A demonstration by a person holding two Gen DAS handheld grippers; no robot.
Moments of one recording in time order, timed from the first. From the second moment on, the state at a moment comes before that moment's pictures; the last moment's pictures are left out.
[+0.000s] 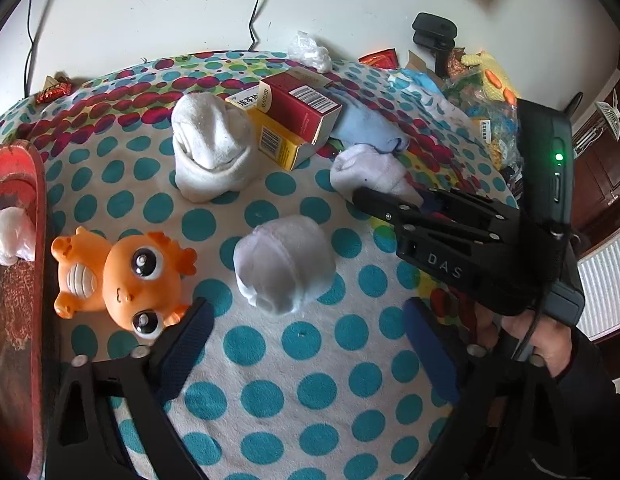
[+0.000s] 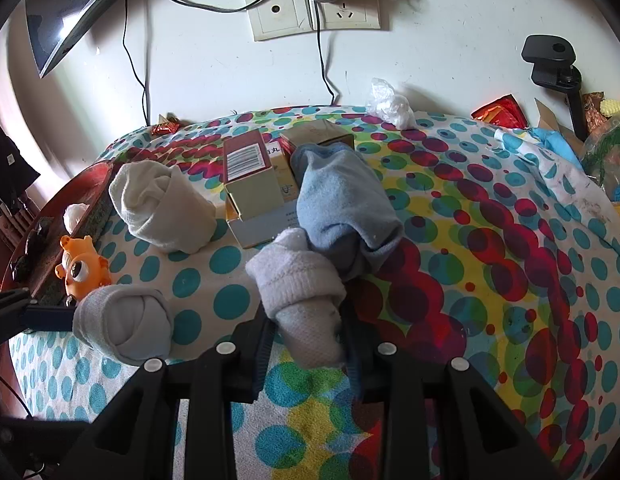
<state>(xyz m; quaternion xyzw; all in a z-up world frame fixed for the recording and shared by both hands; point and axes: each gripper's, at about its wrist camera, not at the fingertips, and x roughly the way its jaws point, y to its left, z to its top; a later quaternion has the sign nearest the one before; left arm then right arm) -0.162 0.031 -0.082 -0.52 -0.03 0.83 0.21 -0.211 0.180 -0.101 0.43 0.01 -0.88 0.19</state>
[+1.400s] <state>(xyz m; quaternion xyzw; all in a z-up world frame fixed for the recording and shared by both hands) -0.153 0.037 -0.086 -0.52 0.03 0.84 0.16 -0.212 0.180 -0.102 0.43 0.01 -0.88 0.18</state>
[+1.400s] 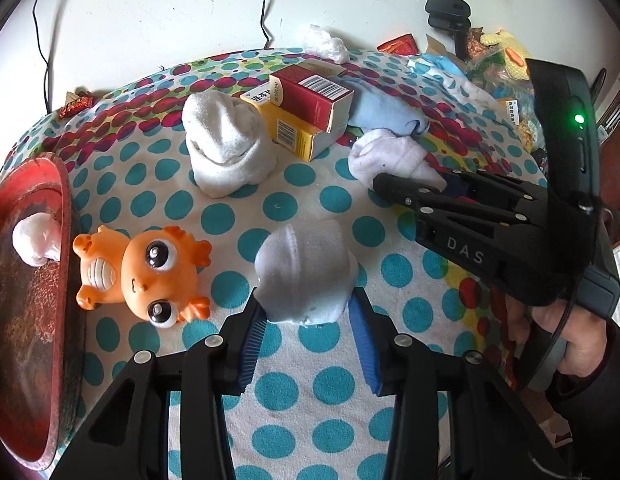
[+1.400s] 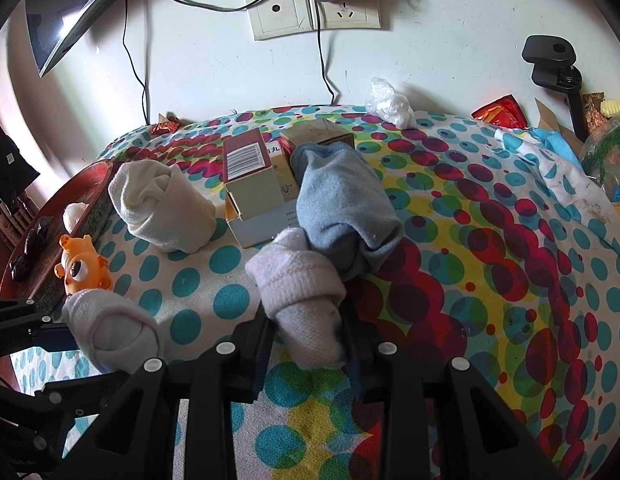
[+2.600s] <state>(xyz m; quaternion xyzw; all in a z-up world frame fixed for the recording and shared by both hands) -0.098 0.002 -0.066 -0.51 0.02 0.85 0.15 -0.211 0.180 -0.104 0.43 0.02 -0.89 0.18</state>
